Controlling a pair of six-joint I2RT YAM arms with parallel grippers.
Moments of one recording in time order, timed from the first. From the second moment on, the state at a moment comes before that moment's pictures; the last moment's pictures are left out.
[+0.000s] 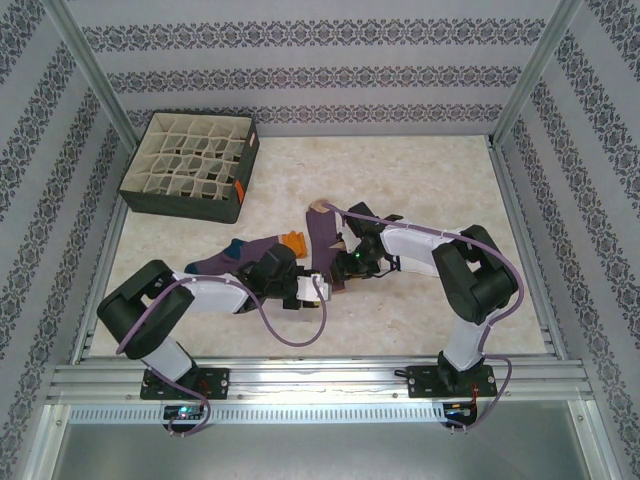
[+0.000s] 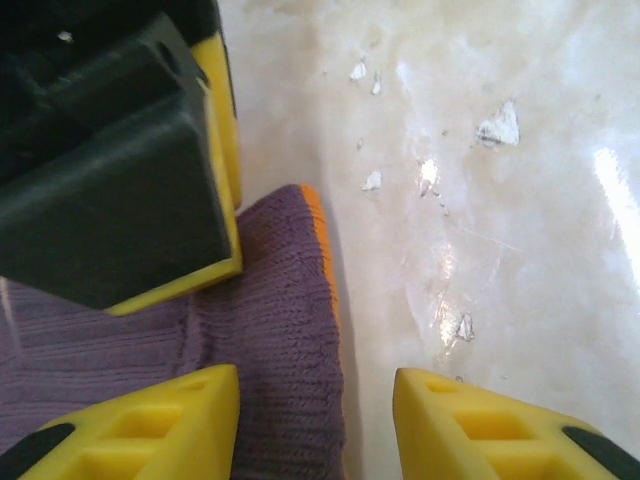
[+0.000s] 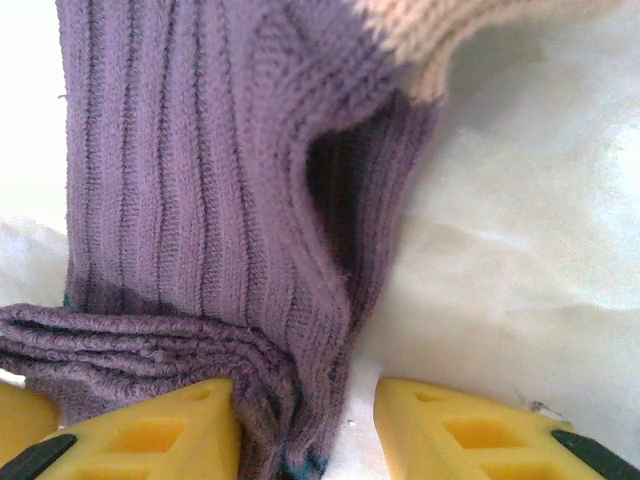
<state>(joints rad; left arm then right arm) -0.73 1.62 0.60 0.26 0.36 0.83 0.54 1.82 1.05 -0.60 -0.39 0.34</state>
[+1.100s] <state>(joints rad) -0.56 1.77 0.81 -0.01 0.74 0.32 0.39 1.55 0.75 -0.16 -0.75 0.39</state>
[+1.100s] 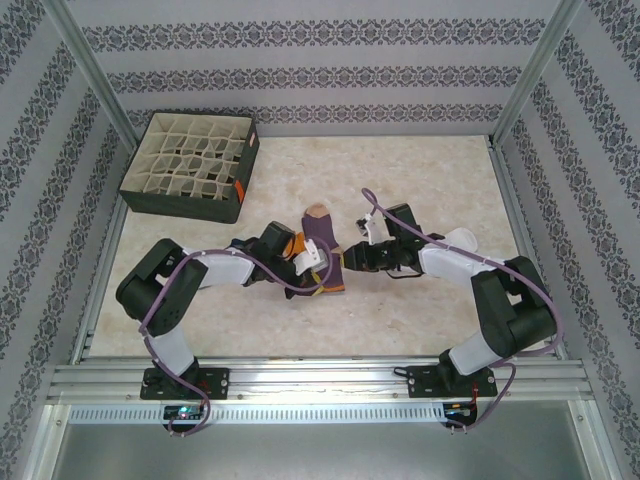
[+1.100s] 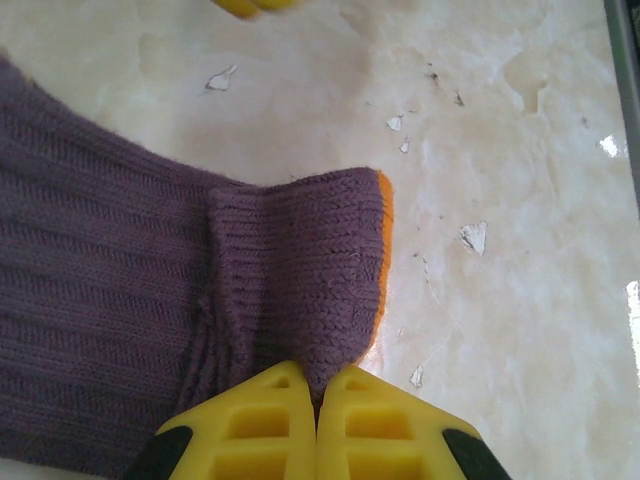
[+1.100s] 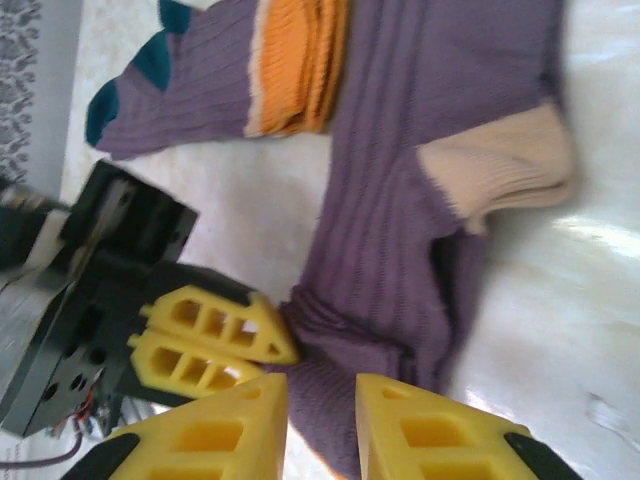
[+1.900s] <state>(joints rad) -0.42 1.93 0.92 -0.05 0.99 -0.04 0.49 1.75 0.86 -0.21 -0.77 0.19</state>
